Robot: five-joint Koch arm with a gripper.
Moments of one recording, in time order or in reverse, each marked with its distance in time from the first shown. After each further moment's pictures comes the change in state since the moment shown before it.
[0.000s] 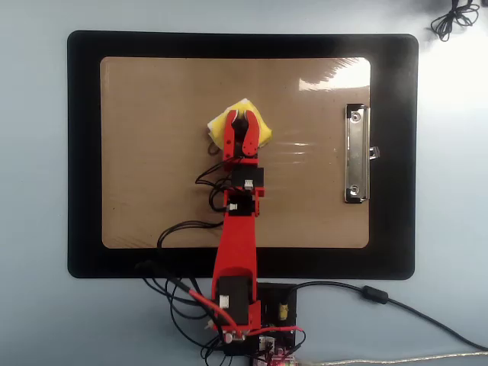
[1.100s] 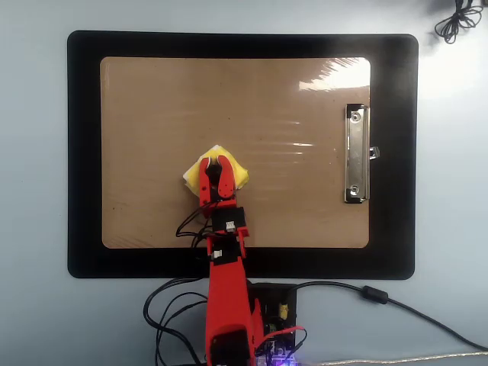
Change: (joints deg) arm -12.7 19.7 18.5 6.8 0.1
